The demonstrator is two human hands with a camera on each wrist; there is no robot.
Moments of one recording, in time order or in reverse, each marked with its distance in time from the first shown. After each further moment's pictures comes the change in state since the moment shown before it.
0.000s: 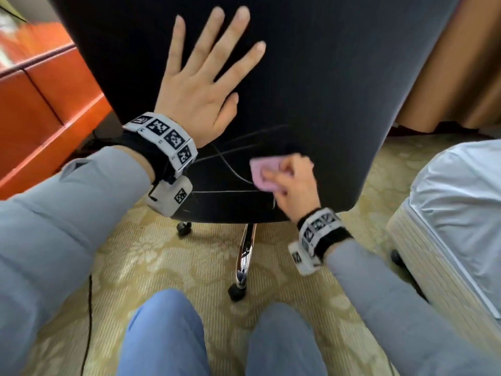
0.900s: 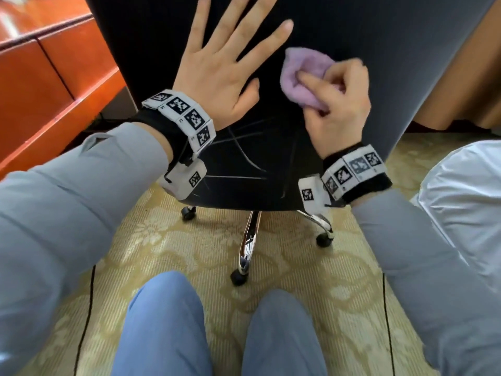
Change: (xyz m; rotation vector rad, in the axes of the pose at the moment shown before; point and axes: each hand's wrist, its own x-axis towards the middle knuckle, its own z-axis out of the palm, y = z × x) left_hand -0.004 0.004 -0.002 -0.040 -0.054 -0.006; right_hand 0.091 -0.019 -0.049 -0.114 0.397 -0.219
